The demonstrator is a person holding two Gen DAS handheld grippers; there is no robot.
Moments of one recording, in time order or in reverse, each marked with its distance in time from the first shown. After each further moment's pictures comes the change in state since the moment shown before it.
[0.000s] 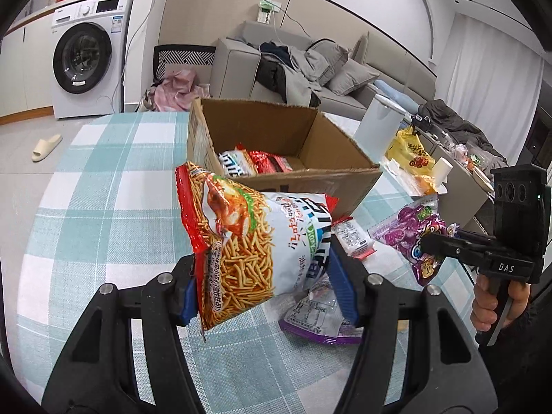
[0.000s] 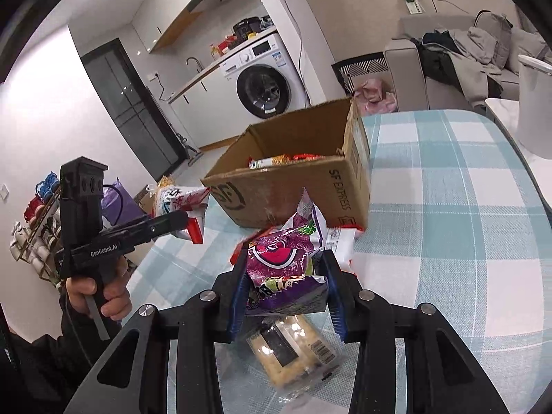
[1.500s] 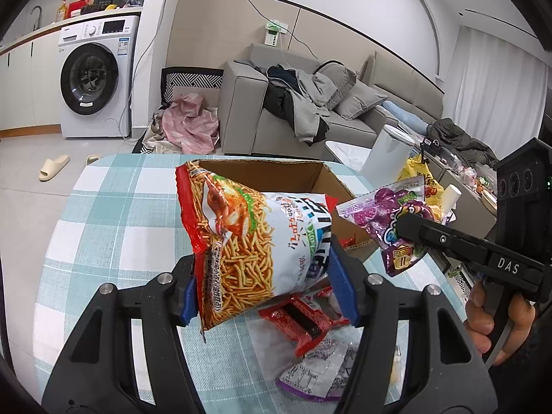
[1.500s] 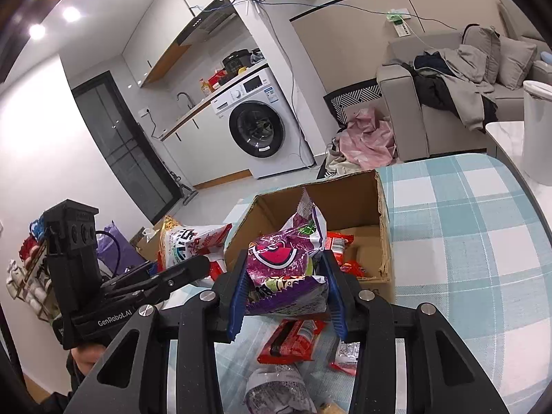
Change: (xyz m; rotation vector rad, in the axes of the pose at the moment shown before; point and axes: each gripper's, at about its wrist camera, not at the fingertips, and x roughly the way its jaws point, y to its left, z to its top) left arm -0.009 -0.027 0.067 -0.007 -0.080 0.049; right arm 0.022 0.032 0.080 0.066 -0.131 -0.023
